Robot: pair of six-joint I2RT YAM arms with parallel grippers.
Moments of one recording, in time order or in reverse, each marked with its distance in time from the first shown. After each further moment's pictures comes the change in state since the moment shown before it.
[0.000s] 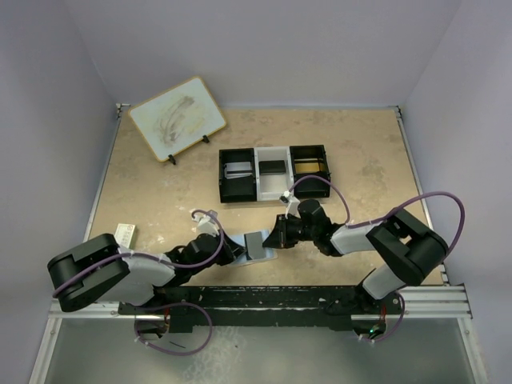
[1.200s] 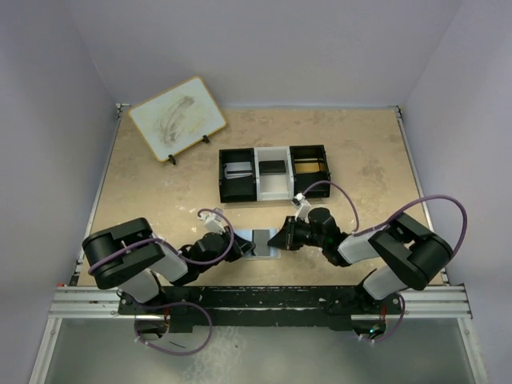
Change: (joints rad) left arm -0.015 0.257 0.023 0.313 -0.008 -0.063; right arm -0.004 -0.022 -0.141 0.244 0.055 0.123
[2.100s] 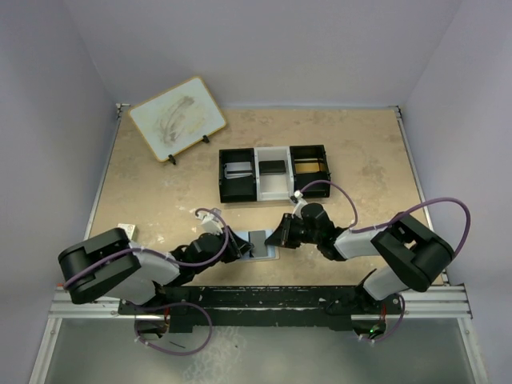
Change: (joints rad) left arm -0.001 -0.224 -0.011 -0.239 -0.016 0.085; right arm 0.017 -0.028 0.091 -0.220 0.069 0.108
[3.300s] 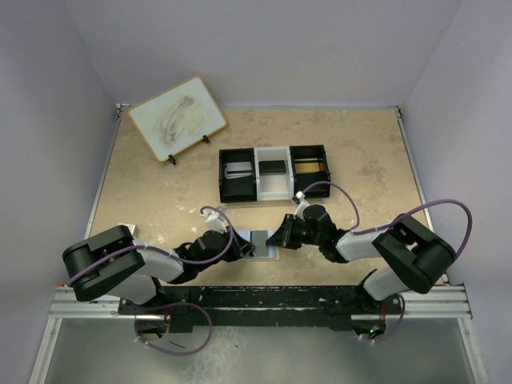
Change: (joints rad) left arm 0.001 0.069 0.057 -0.005 0.045 0.048; right arm 0.000 -0.018 -0.026 0.030 -0.001 0.004
